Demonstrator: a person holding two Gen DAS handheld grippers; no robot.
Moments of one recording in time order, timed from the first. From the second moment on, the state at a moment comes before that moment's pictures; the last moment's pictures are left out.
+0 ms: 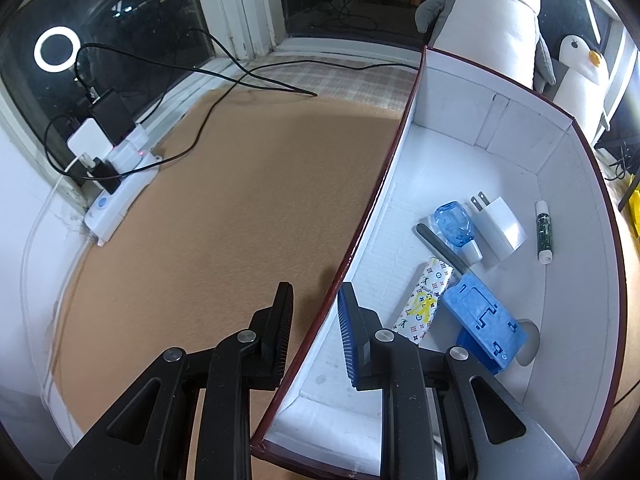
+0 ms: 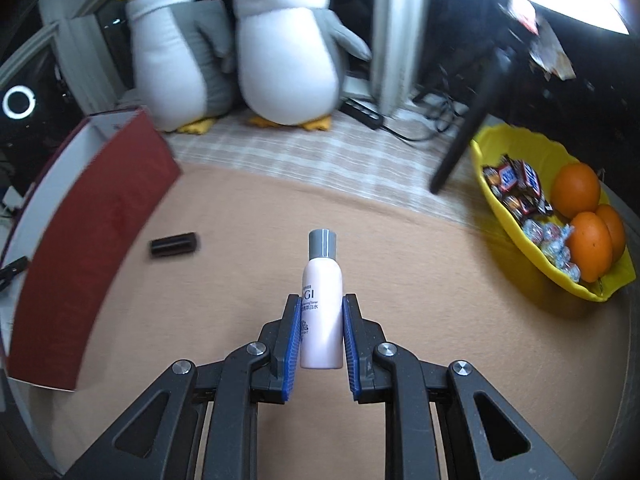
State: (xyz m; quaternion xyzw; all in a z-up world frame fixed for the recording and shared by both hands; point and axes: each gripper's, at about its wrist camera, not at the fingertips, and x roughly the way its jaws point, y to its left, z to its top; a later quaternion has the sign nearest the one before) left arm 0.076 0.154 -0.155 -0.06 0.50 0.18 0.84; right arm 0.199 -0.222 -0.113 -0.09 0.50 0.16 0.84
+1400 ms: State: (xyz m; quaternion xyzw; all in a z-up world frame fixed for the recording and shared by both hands) left arm 0.068 0.161 -0.154 -0.09 0.48 0.14 0.86; right arm 0.079 0.021 -0.087 -0.17 0.48 0.36 0.78
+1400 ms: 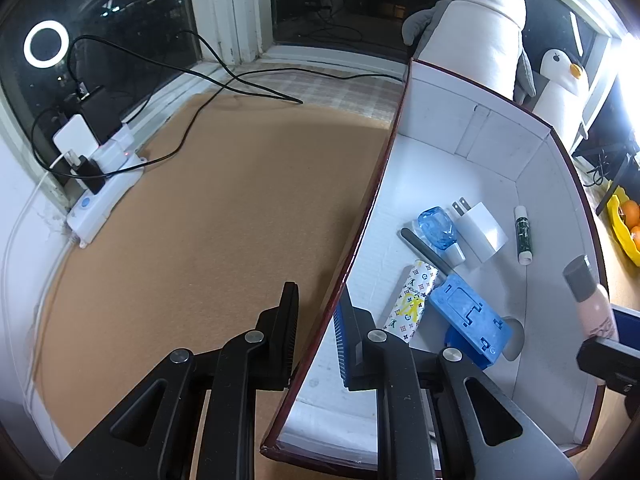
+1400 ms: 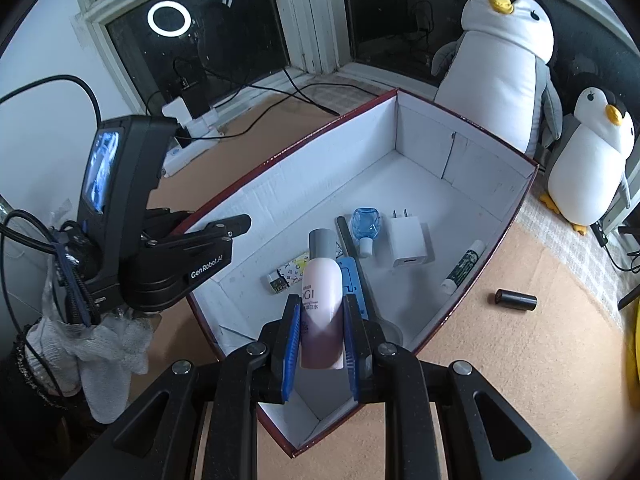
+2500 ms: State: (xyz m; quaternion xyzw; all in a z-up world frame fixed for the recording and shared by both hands) left arm 0.057 0.151 -0.139 -0.06 0.48 0.16 0.86; right arm 0.144 -0.131 -0.100 -0.12 0.49 0.26 0.82
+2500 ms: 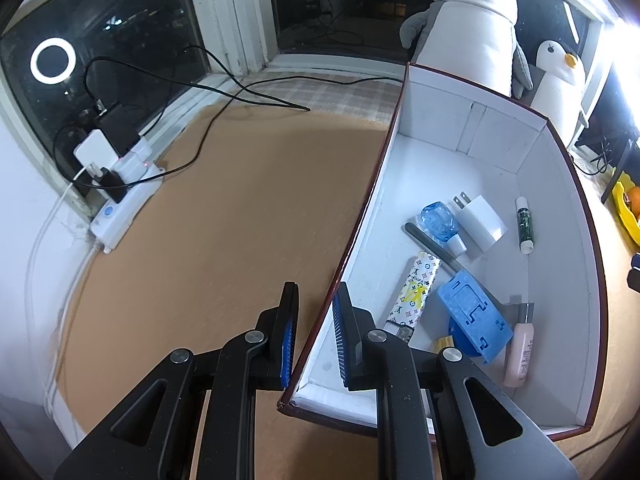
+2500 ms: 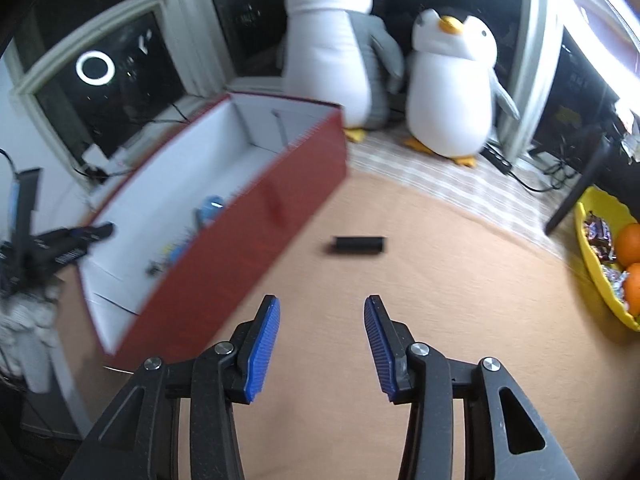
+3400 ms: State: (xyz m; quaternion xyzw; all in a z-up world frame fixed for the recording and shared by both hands) left arm 0.061 0.145 -0.136 -0.06 0.50 0.19 0.85; right arm 0.212 -0.086 -0.167 -0.31 0.47 0.32 0.76
